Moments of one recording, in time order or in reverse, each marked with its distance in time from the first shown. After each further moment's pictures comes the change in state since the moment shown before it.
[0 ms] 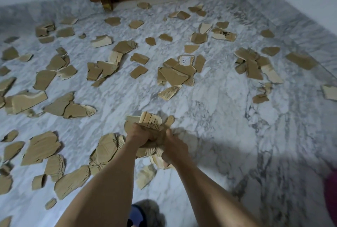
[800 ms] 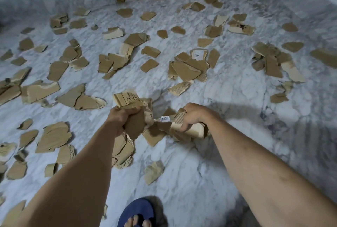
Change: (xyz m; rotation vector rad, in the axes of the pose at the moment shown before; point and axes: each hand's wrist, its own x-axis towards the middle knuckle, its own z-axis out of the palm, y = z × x) left_hand 0.007 -0.006 -0.084 -0.731 -0.009 0.001; right_hand 0.065 -0.003 -0.112 0.029 -0.363 0.002
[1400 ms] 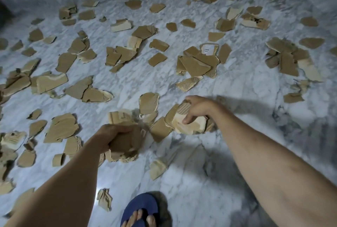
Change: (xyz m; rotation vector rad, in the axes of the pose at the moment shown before) left_hand -0.008 -0.048 -0.072 0.208 -0.022 -0.245; right_hand 0.017 -0.001 -0.006 0.174 -0.015 -0.019
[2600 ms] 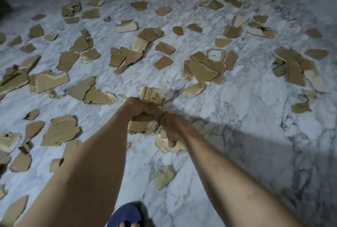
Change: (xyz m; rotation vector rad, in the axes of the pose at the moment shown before) left_hand 0.032 0.095 0.048 0.432 0.078 0.201; right_hand 0.027 -0.051 0.098 -0.298 0.077 -0.066
